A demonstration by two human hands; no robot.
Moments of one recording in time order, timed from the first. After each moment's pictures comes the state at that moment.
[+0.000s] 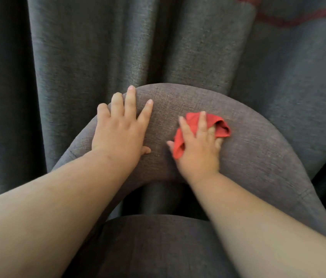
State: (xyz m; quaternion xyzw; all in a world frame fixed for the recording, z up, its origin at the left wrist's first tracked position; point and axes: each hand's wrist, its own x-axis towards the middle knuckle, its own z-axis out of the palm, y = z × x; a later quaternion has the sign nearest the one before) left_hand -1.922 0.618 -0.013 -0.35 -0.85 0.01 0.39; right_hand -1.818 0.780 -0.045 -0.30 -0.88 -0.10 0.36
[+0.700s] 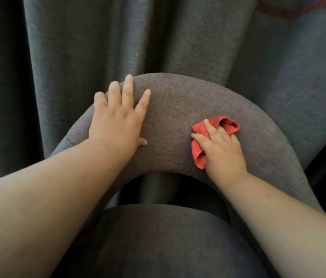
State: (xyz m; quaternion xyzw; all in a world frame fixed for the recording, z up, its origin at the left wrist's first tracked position) left_hand -1.926 0.618 -0.016 -0.35 -0.85 0.01 0.40; right_hand -1.750 0.808 -0.038 -0.21 -0.92 -0.22 0.25
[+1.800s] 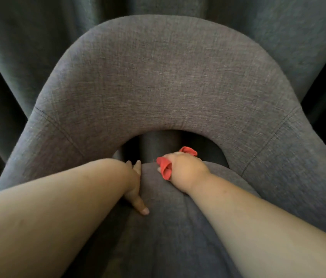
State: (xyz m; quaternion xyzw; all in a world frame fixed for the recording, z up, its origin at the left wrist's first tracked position) left_hand -1.854 0.619 -0.133 -0.45 -0.82 0.23 -0.26; right_hand -1.740 0.752 -0.176 -0.26 -0.96 0.08 0.03
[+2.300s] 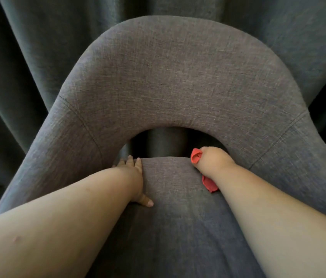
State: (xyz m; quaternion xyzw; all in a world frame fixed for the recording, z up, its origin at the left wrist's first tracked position) left_hand -1.837 0.588 -0.143 -0.42 -0.87 0.16 -0.21; right_hand -1.710 0.789 -0.152 -0.41 -0.91 0.08 -0.03
